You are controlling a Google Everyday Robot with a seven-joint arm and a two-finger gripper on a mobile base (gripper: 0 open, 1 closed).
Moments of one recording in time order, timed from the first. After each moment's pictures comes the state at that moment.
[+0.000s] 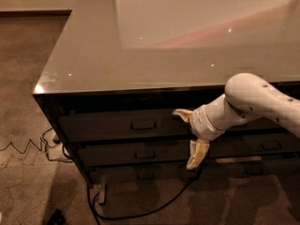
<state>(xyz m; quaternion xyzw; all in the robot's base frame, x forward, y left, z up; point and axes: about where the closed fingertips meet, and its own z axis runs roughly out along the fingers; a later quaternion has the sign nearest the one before) 0.502 -0.109 0.684 -0.74 0.60 0.13 0.26</state>
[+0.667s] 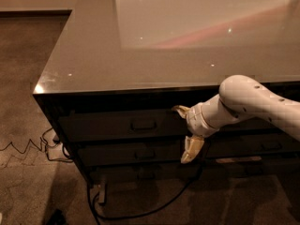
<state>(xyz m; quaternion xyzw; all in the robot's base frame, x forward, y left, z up) 0.525 -0.104 0.674 -0.72 0.63 0.12 0.28</state>
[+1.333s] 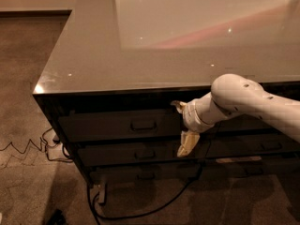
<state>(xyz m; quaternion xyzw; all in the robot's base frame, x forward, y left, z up) 0.552 -0.102 0.672 -0.72 0.64 0.07 0.28</state>
